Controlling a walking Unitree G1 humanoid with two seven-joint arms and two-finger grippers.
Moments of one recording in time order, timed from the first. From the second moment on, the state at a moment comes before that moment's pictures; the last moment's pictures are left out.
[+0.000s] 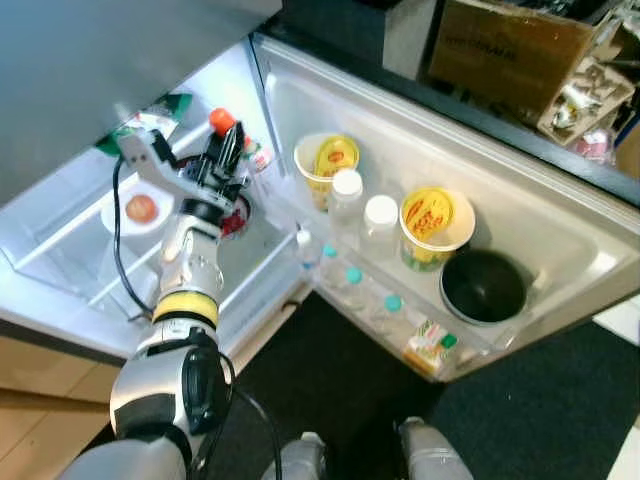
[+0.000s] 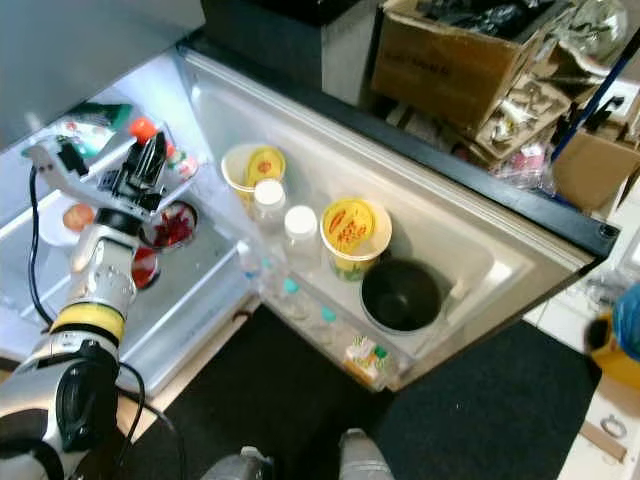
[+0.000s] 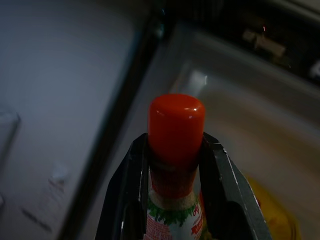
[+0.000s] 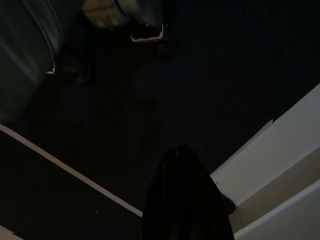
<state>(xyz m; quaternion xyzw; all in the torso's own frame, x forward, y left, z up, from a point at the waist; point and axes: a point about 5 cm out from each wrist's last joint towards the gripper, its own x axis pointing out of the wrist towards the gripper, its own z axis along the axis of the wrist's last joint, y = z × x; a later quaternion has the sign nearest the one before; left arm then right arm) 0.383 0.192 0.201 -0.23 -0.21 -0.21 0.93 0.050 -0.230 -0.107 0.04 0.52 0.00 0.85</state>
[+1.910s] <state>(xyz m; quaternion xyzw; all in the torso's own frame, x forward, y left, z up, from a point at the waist) 0.397 0.138 0.230 -0.01 -0.22 -0.23 0.95 0.027 -0.231 -0.099 0.06 0.47 0.00 0.88</state>
